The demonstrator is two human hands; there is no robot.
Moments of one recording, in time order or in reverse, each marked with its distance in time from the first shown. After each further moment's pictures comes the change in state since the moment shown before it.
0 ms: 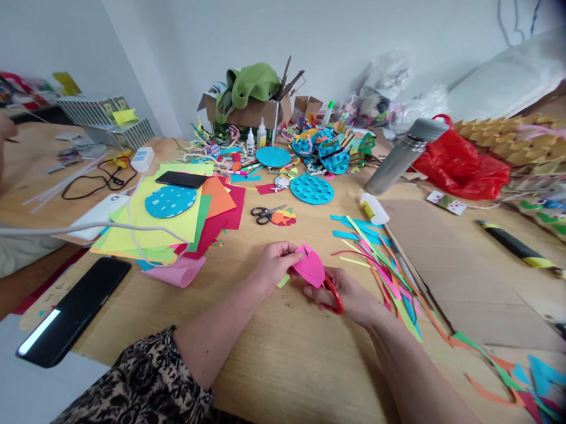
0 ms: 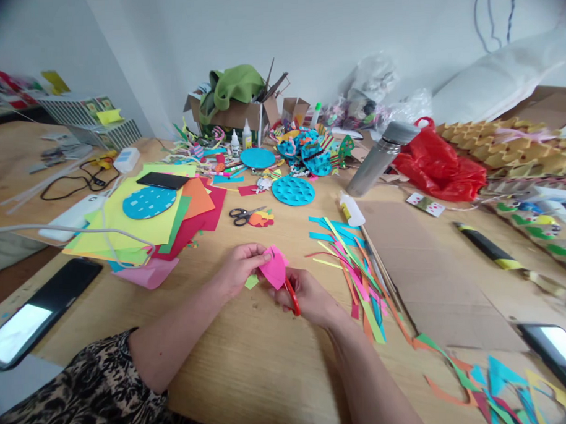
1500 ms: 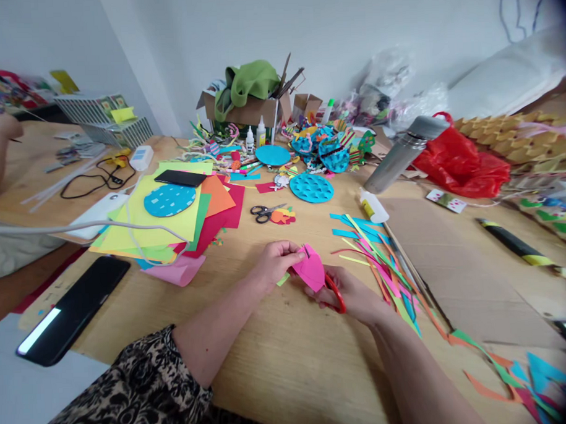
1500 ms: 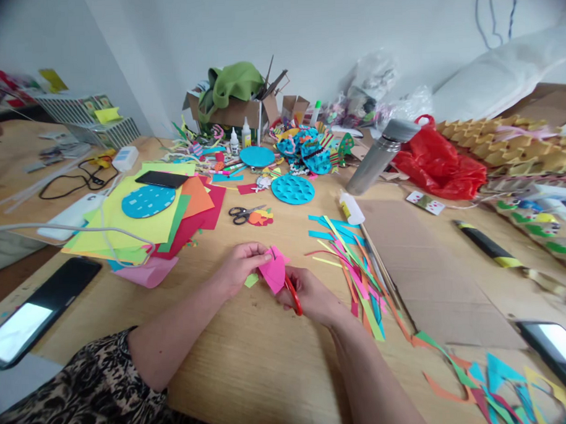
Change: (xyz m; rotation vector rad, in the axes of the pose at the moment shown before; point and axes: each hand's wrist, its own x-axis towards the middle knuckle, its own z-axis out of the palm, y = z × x) left_hand -0.002 0.002 0.001 0.006 -0.019 -0.013; right_hand -0.001 0.000 -0.005 -0.011 -0.020 -0.009
